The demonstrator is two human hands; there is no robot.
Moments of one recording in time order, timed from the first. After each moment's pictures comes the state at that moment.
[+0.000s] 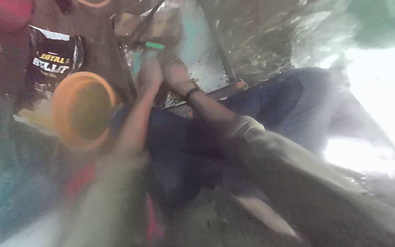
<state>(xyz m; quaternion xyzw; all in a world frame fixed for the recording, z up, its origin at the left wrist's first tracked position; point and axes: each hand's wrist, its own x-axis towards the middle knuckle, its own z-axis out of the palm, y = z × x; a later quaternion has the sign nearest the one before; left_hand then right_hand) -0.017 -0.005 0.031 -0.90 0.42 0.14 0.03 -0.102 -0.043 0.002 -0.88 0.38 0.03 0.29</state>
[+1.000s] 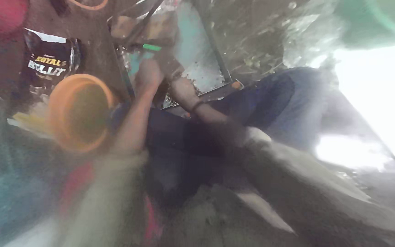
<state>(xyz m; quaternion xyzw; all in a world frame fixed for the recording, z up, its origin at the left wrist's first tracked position) -0.015 -0.006 0.031 -0.88 0.44 0.14 0.04 -0.144 -0.013 -0.004 -0.88 0.40 0.06 0.26</state>
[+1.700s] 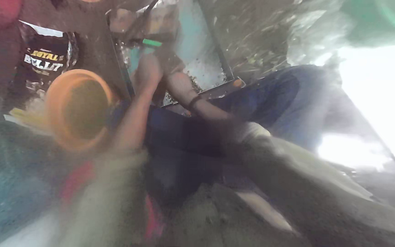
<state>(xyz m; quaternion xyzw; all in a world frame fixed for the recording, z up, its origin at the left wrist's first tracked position) -0.013 -0.006 0.027 -0.89 0.43 0.15 0.00 -0.128 -0.016 -0.004 -0.88 0.39 0.05 0.25</state>
